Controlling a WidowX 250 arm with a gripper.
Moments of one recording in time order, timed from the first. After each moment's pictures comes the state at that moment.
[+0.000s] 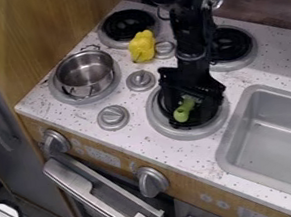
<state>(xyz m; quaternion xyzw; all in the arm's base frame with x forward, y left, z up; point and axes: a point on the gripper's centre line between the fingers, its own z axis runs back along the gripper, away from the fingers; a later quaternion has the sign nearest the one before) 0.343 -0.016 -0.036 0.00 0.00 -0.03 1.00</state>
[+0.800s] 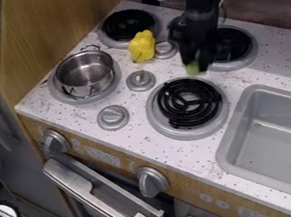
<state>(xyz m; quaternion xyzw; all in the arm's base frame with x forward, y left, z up) 0.421 0.010 0.005 0.04 -0.08 -0.04 1.00</state>
